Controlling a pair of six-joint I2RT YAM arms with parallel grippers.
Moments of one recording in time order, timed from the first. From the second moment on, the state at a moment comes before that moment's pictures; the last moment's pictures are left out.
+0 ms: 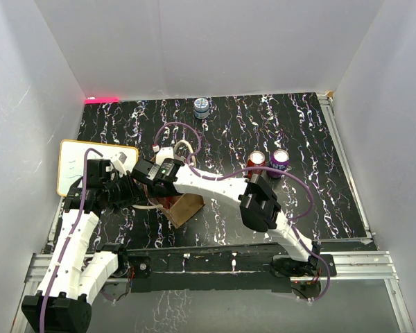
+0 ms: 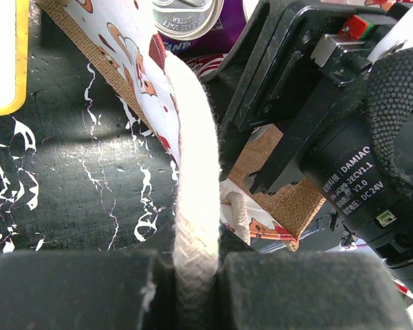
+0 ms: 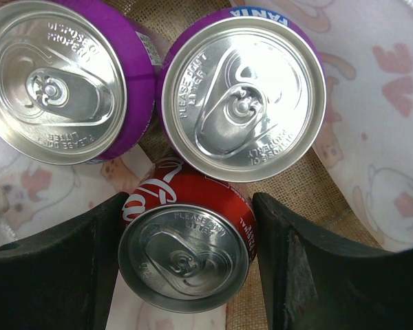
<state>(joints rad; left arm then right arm) -0.07 0.81 0.80 -0.94 0.40 -0.40 1.16 2.29 2.14 -1.05 0.43 0.97</state>
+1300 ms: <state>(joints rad) -0.05 0.82 0.80 -0.94 0.42 -0.40 1.16 1.71 1.67 -0.71 0.35 0.58</state>
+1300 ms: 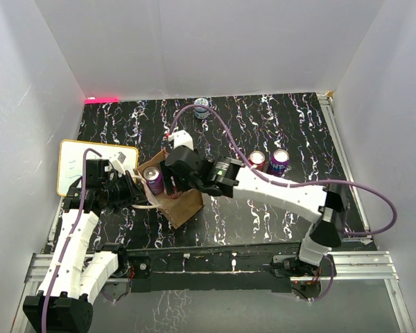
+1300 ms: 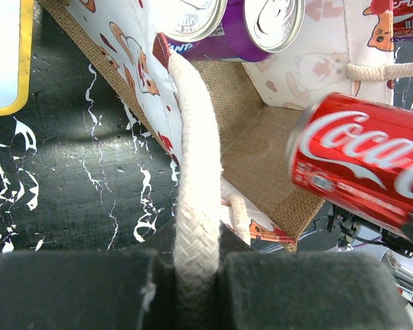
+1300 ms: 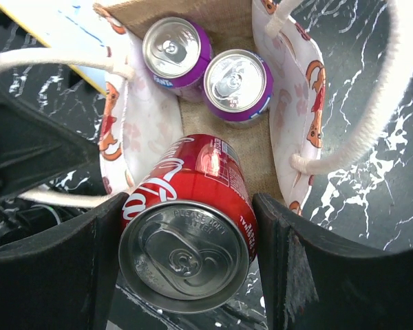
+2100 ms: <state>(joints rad) -0.04 0.83 0.80 -0.94 0.43 -0.40 1.16 0.98 1.23 -0.51 0.47 0.36</state>
